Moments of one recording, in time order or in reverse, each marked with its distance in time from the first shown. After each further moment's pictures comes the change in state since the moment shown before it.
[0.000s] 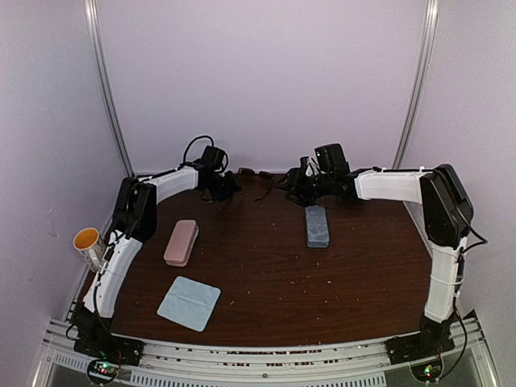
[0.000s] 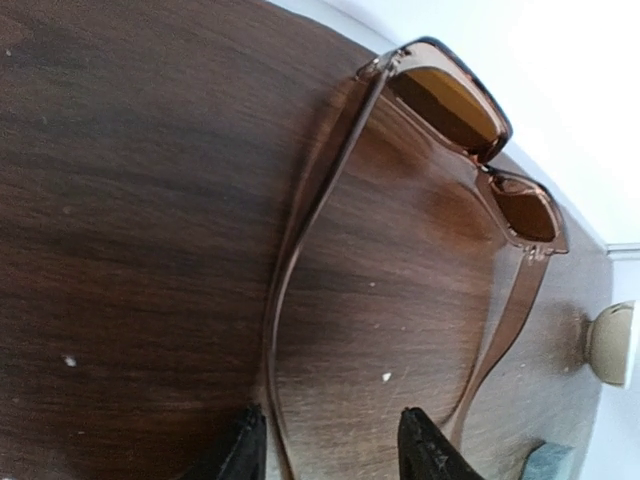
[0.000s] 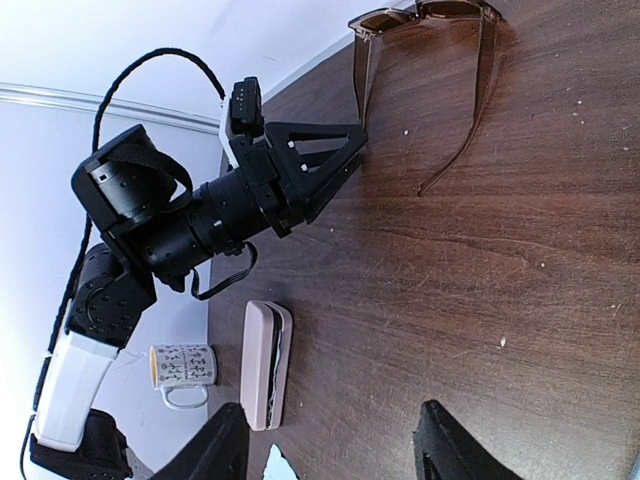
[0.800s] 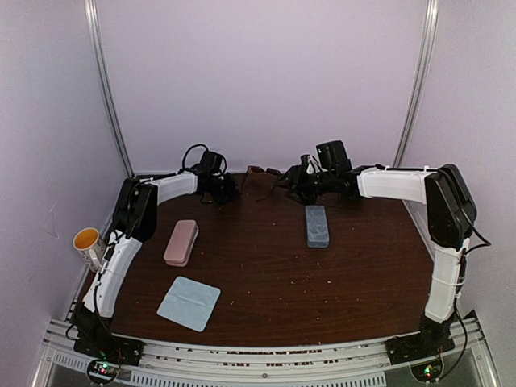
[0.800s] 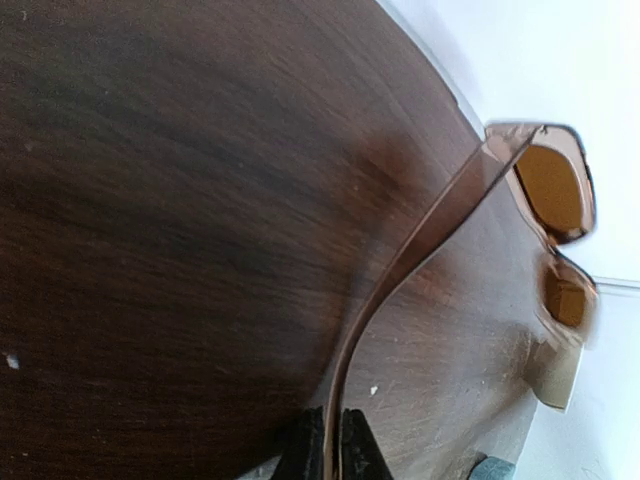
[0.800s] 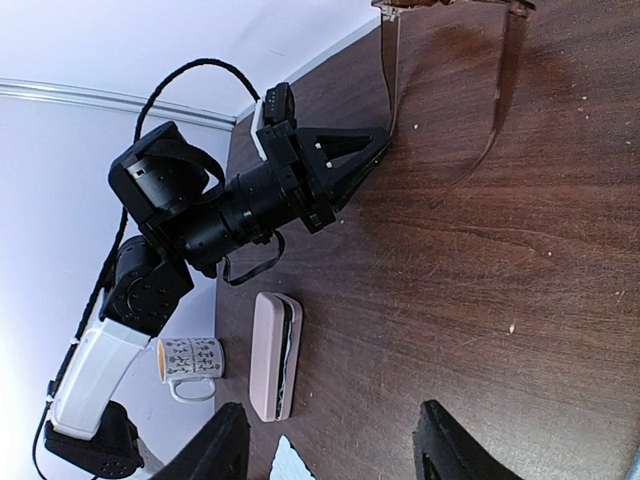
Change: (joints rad) left arm 0.015 0.014 -0.060 0.131 0.103 -0.213; right arm 0.000 -0.026 0.007 -0.039 -0.017 0.003
